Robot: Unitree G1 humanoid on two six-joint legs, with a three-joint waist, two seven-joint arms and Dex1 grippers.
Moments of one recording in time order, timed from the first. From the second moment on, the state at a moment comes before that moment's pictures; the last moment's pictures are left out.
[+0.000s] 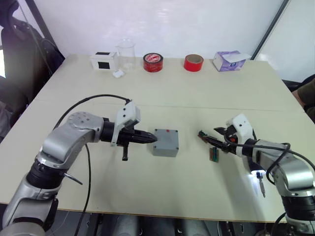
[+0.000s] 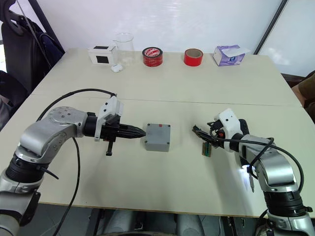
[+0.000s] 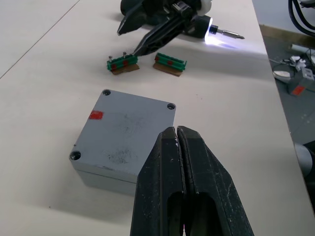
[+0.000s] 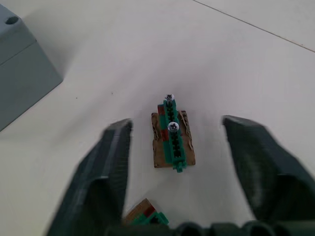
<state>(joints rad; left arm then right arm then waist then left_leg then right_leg) -0.58 0.71 -0.18 -0.32 -0.52 0.77 -1.13 -0.20 -0.68 -0.12 -0.26 0.36 0.75 0.65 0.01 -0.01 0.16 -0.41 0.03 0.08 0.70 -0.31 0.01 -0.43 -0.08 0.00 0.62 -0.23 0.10</state>
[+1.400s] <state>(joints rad) -0.58 0.72 -0.18 -0.32 -0.51 0.77 -1.13 -0.22 -0.65 -0.10 -0.22 0.36 0.74 0.64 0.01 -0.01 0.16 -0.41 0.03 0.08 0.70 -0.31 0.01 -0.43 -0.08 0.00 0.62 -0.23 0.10</state>
